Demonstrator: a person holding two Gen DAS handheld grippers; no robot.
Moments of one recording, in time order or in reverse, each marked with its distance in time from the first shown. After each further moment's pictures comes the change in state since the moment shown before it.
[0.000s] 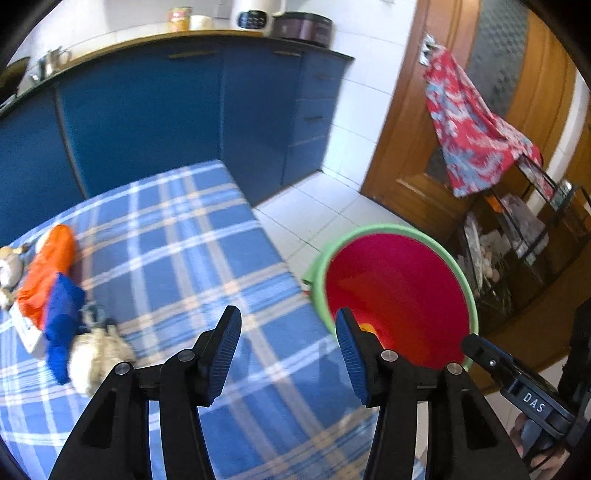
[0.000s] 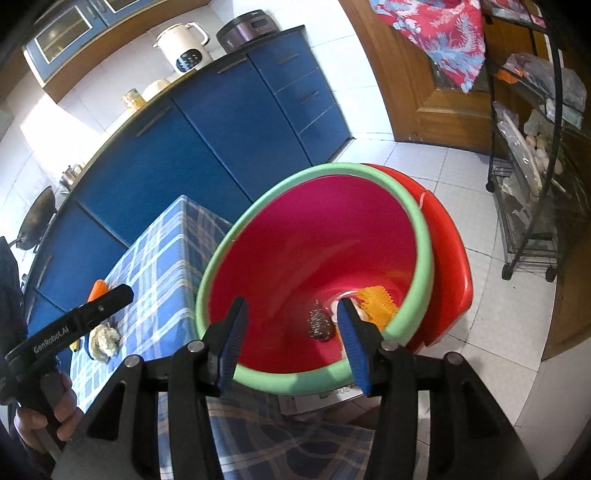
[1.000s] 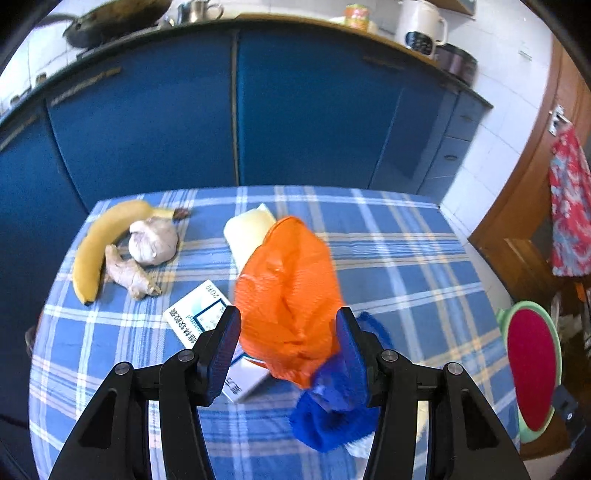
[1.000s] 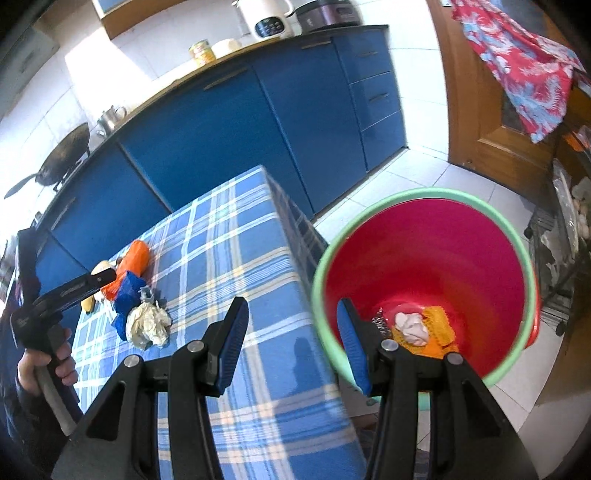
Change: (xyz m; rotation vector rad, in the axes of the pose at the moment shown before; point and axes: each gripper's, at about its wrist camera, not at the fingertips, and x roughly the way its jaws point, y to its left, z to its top) left arm -0.015 0.211 0.011 -0.294 -0.006 0.301; right arm 0.034 0.131 0.003 -0.235 0.076 0.050
